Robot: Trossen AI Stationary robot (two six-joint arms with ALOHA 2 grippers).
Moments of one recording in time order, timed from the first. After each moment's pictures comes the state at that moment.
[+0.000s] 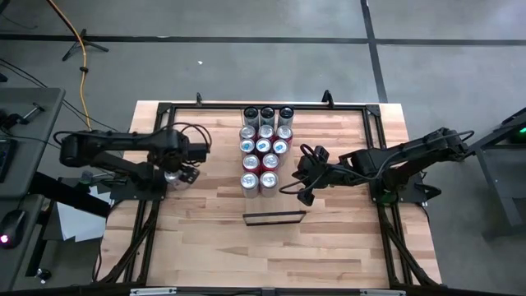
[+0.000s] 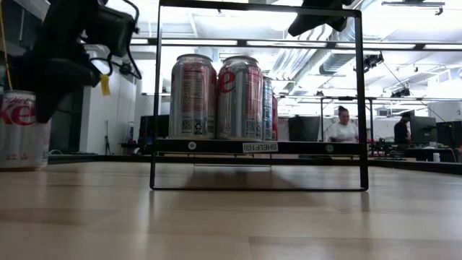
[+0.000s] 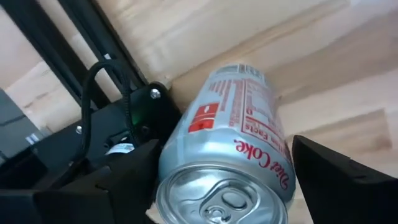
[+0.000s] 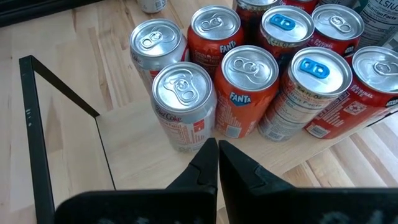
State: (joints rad) left arm 0.19 1.20 0.81 -1.43 -0.04 -0.88; right arm 0.26 1.36 1.20 -0.67 0.41 0.49
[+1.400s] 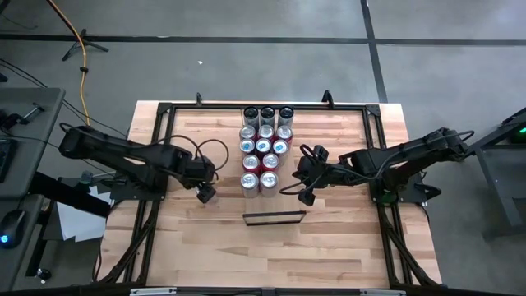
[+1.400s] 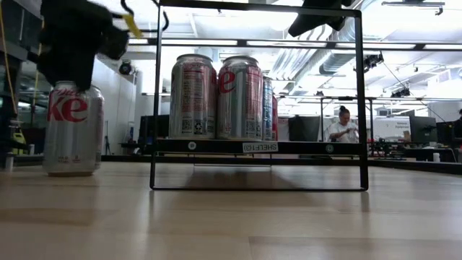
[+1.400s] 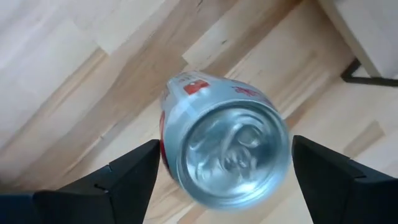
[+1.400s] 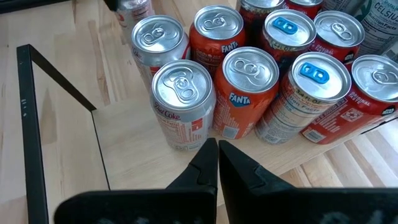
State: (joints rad) left arm -0.14 1.18 0.86 -0.99 0.01 -0.98; right arm 0.26 1.36 1.20 -0.67 0.41 0.44
